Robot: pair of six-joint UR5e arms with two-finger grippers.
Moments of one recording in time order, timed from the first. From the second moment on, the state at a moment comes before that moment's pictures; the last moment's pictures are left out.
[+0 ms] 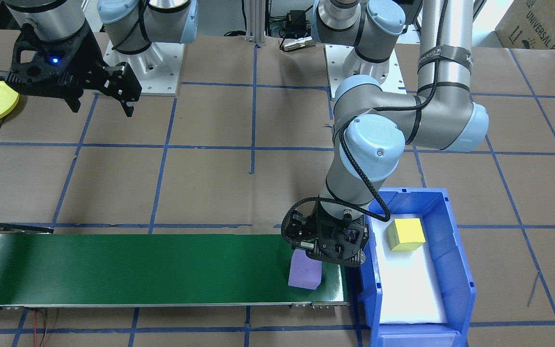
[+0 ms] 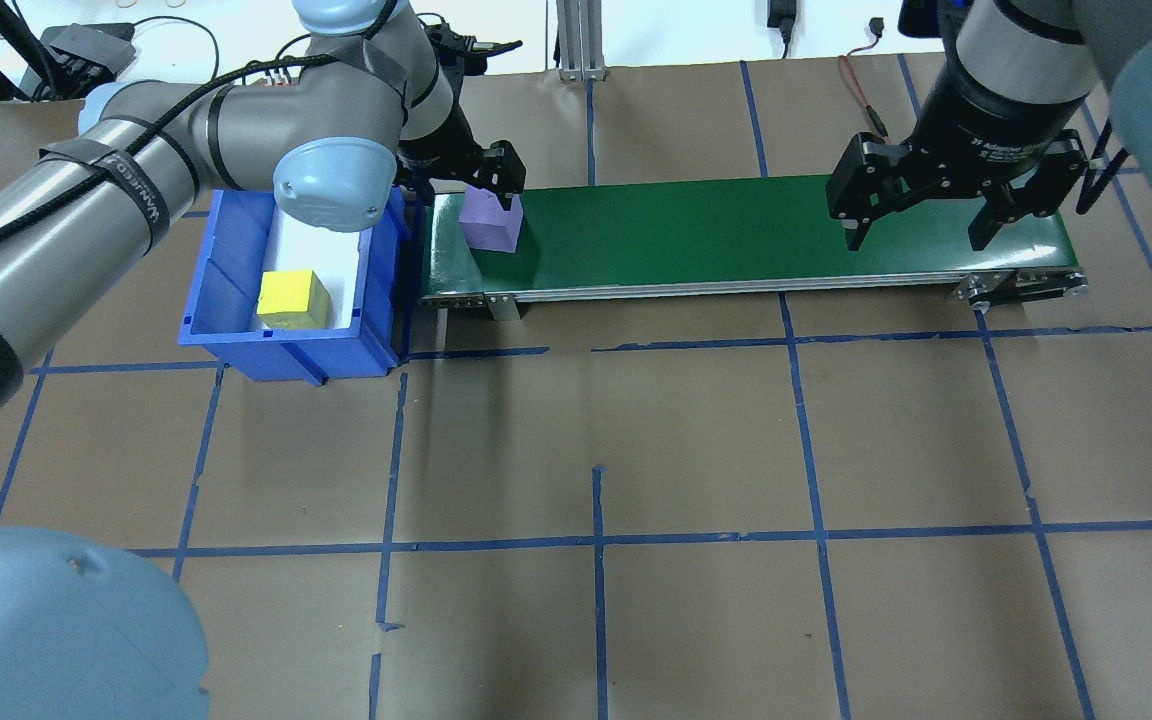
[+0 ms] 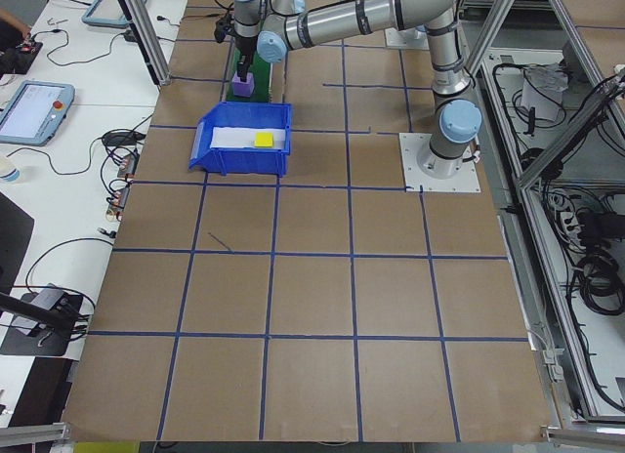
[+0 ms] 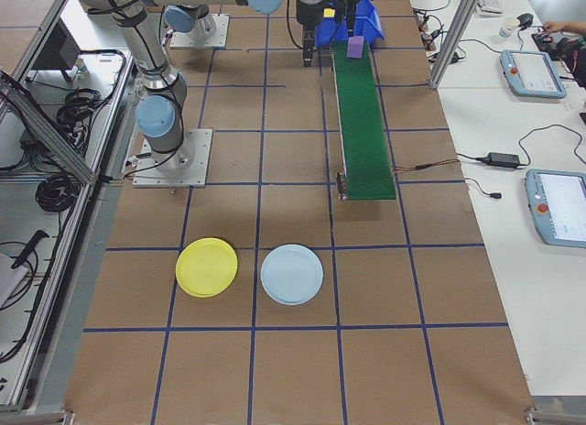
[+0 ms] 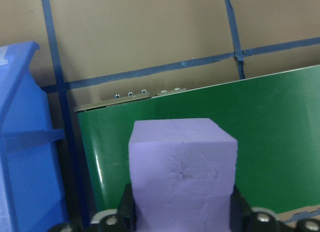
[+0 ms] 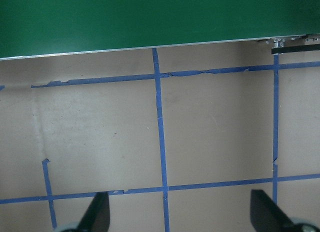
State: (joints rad) left arm -1.71 -2.02 -1.49 -1.03 1.50 0.02; right arm 1.55 -1.62 1.60 -1.55 -1.59 0.04
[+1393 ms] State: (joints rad) left arm -1.40 -1.88 -1.65 -1.18 1.56 0.16; right arm 1.32 -1.61 1.55 -1.54 -1.58 -0.06
